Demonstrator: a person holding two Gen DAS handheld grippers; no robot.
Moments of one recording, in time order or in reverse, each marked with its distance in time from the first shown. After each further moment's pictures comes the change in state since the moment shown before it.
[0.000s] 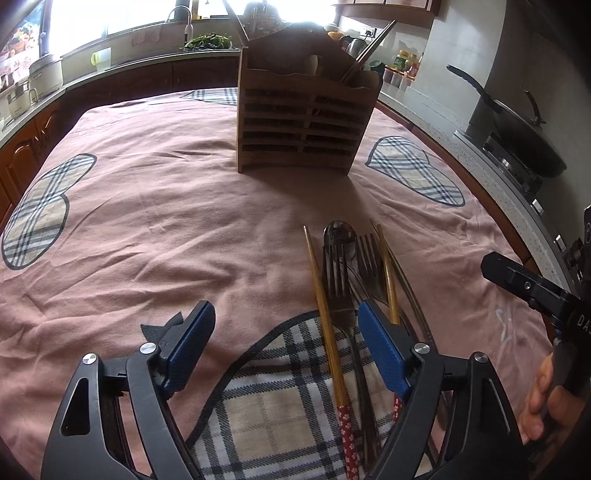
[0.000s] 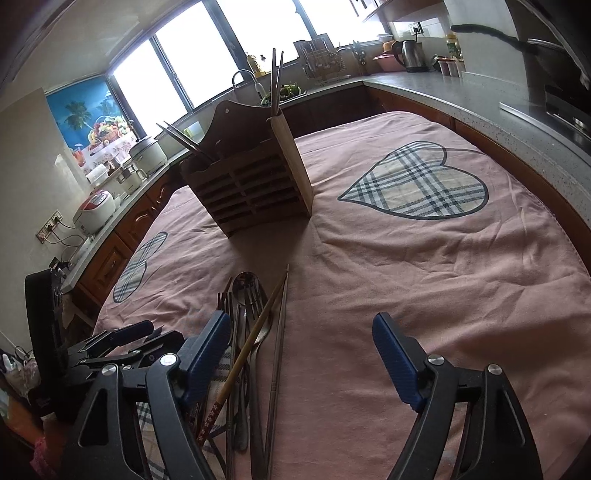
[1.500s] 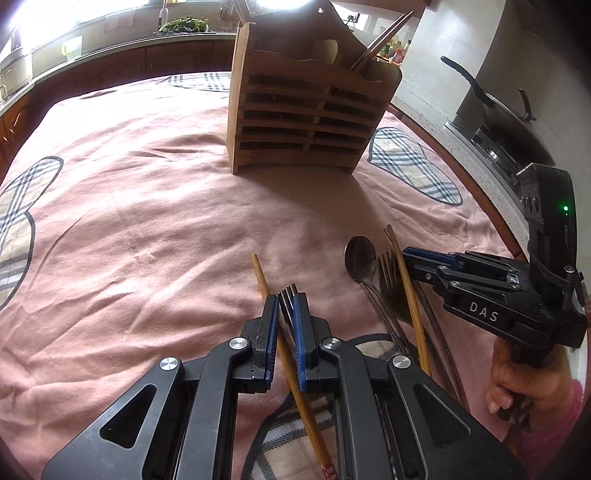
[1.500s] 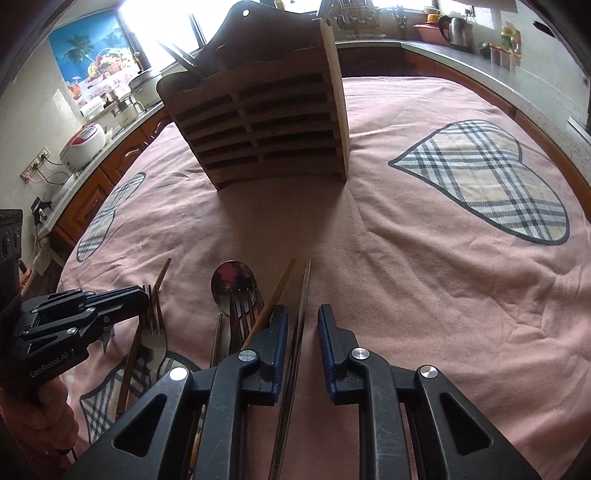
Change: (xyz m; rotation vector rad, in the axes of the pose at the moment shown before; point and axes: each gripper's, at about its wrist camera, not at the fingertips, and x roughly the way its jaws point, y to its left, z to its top) left arm 0.030 0.034 0.026 0.035 0.076 -0.112; right arm 0.101 0.031 0.023 -0.172 0.216 -0.054
